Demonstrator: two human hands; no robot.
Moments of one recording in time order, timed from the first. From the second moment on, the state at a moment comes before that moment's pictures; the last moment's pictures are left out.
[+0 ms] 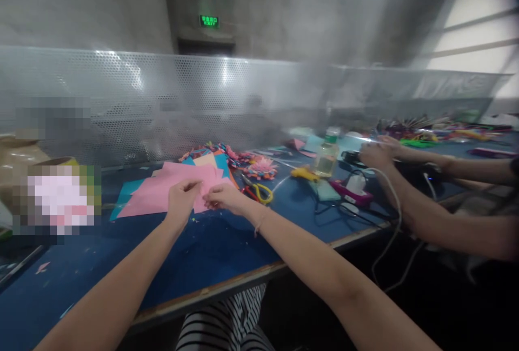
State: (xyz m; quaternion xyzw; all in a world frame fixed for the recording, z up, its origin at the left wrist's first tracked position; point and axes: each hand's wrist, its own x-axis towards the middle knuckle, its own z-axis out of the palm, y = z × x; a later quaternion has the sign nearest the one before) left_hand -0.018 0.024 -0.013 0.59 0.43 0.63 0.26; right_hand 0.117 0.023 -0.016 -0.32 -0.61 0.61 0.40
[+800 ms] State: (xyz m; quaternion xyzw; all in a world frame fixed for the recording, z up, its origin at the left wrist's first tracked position) left_hand -0.016 0.025 -0.017 0.58 0.41 0.63 0.31; right_hand 0.119 0.028 -0.017 -0.35 -0.60 0.53 0.49
